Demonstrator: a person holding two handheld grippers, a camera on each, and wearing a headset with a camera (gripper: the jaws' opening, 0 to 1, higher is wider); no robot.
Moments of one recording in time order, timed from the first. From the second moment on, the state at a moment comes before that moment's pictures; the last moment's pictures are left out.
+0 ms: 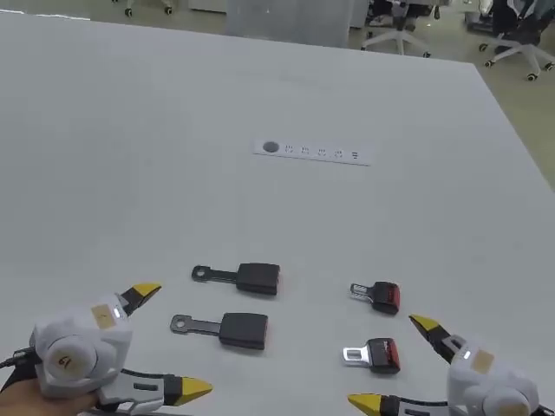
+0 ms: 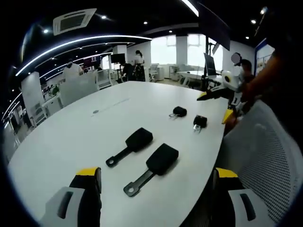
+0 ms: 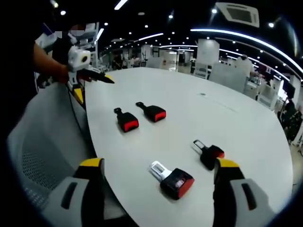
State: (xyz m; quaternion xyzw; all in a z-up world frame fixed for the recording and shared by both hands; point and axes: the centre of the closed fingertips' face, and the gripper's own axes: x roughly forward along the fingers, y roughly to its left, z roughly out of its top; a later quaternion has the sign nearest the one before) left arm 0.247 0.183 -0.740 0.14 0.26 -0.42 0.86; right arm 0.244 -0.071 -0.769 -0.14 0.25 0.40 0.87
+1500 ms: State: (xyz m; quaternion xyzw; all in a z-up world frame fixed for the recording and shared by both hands) left arm 0.267 0.164 -0.760 0.15 0.28 -0.44 0.84; right arm 0.259 -0.085 -0.795 -0.15 0.30 0.43 0.84
